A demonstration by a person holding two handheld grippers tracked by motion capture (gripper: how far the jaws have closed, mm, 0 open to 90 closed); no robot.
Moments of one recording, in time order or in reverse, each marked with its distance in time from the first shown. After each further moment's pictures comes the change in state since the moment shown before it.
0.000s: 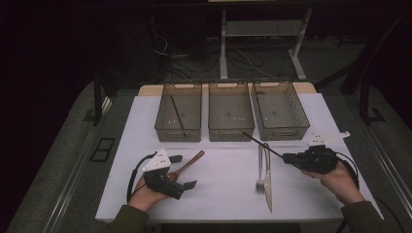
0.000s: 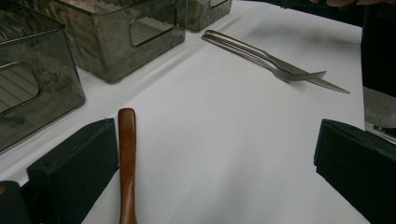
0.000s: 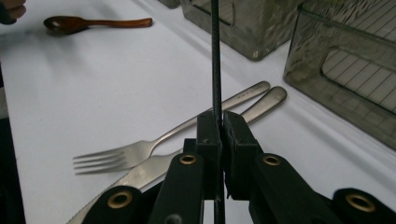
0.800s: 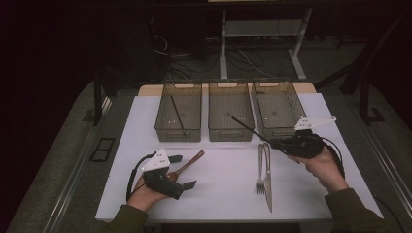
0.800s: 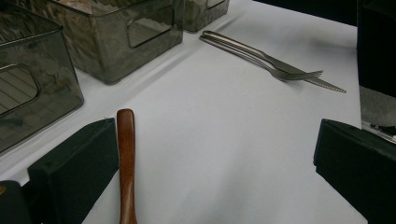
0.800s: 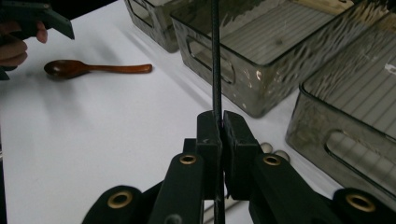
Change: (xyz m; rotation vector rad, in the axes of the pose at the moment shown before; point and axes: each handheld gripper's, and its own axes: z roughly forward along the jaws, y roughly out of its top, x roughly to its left) left arm 0.000 0.000 -0.001 -0.001 -0.009 0.005; right arm 0.004 0.046 0.021 -0.057 0.007 0.006
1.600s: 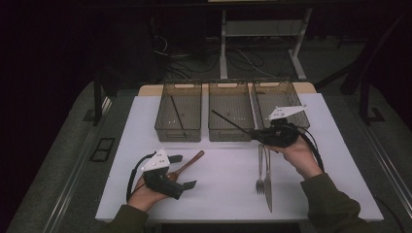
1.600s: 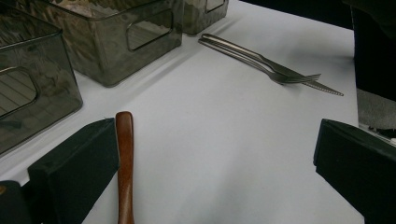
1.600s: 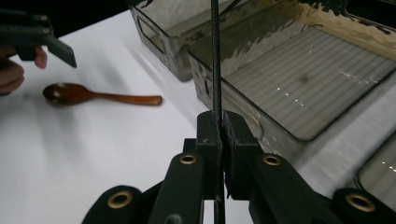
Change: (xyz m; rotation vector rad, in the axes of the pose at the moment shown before) left arm 0.000 0.001 0.000 -0.012 -0.005 -0.006; right arm 0.020 0.046 0.046 0.010 0.011 -0.038
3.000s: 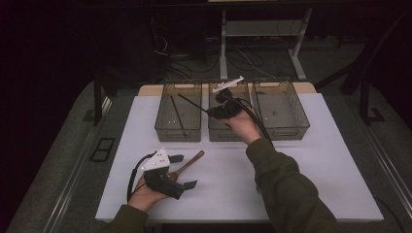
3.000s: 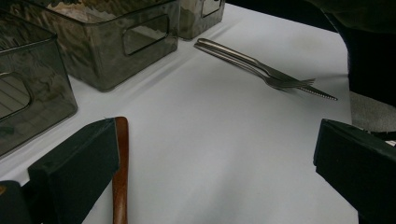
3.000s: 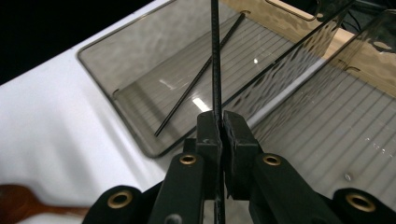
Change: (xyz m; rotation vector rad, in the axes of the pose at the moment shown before) left arm -0.001 0.001 0.001 -0.016 -0.014 -0.008; right arm 0.010 0.104 0.129 0.116 -0.071 0.041
